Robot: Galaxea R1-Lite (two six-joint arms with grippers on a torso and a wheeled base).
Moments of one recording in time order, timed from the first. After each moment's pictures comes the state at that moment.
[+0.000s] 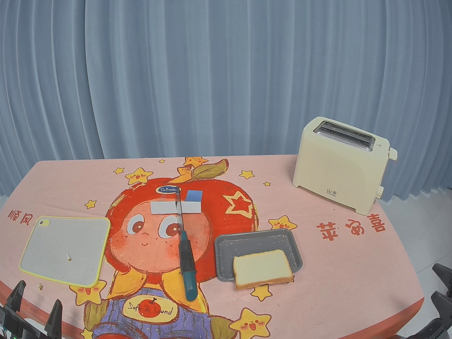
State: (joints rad) left arm 0.00 0.05 -0.02 0.00 -0.01 0.01; right arm 0.03 0.24 -0.23 0.02 0.56 0.40
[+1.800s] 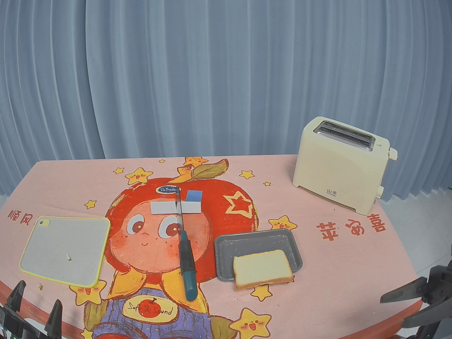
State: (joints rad) left arm 0.00 0.05 -0.02 0.00 -0.01 0.01; right arm 0.67 0.84 -0.49 0.02 0.57 0.65
